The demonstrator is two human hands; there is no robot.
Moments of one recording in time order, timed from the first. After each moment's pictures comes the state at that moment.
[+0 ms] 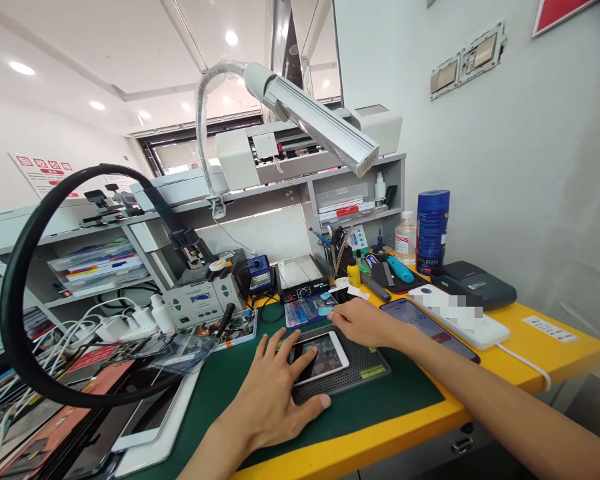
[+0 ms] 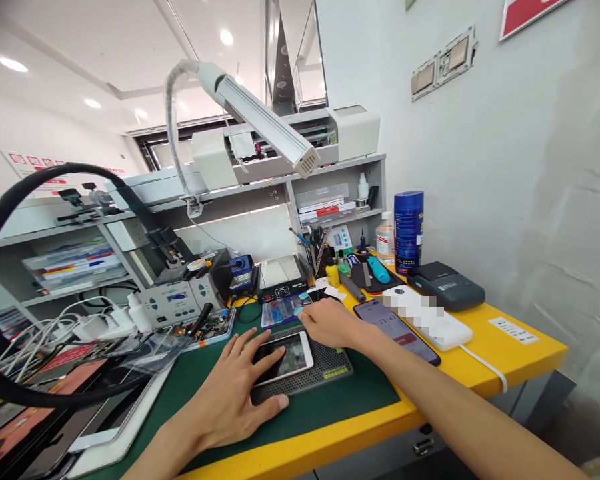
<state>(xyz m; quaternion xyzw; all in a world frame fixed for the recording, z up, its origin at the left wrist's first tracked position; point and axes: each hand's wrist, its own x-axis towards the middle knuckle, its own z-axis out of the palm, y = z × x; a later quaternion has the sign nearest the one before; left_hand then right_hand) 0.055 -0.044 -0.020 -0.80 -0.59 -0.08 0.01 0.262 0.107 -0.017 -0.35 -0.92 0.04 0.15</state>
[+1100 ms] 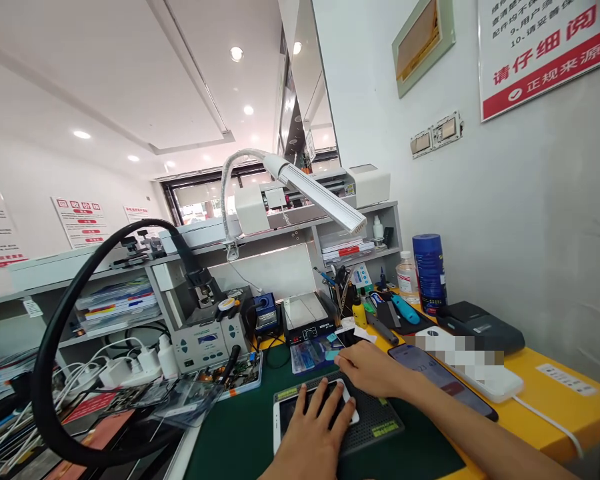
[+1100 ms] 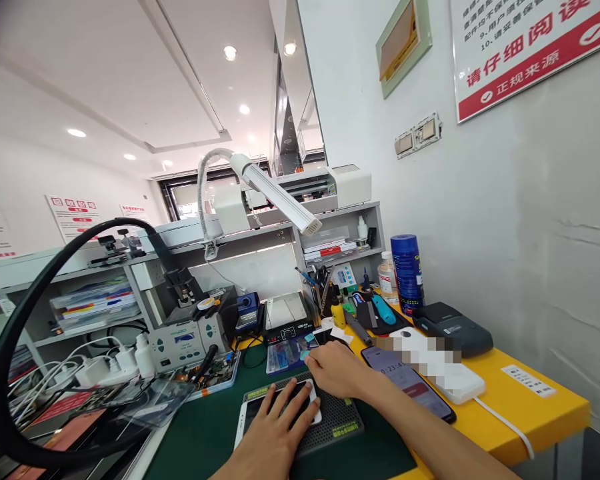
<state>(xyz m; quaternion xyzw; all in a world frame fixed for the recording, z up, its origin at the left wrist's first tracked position) 0.083 -0.016 -0.037 -0.87 -0.49 -0.03 -0.08 0.264 0.105 -0.020 -0.33 -0.92 0.05 0.20</state>
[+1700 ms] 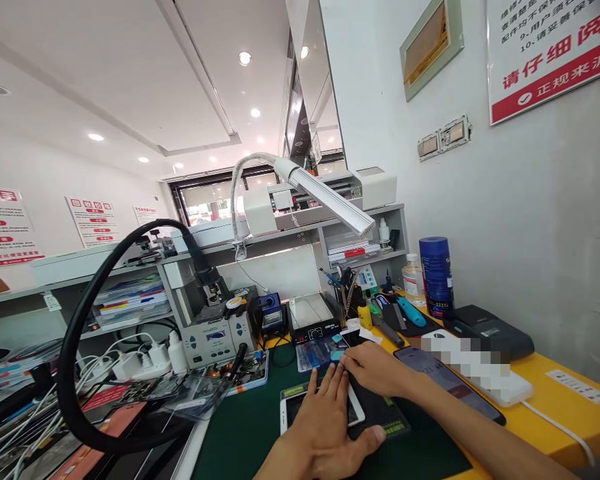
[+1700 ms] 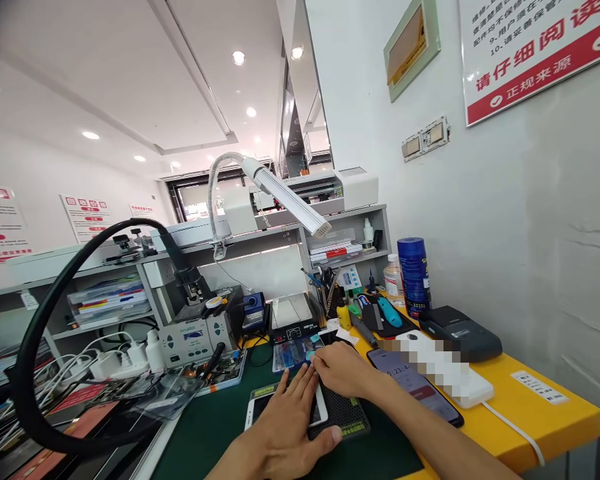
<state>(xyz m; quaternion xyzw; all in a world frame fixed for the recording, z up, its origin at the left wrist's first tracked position) 0.102 -0.001 -0.027 -0.82 -0.55 -0.07 -0.14 0.261 0.112 -0.028 -0.32 -0.91 0.06 0.23</state>
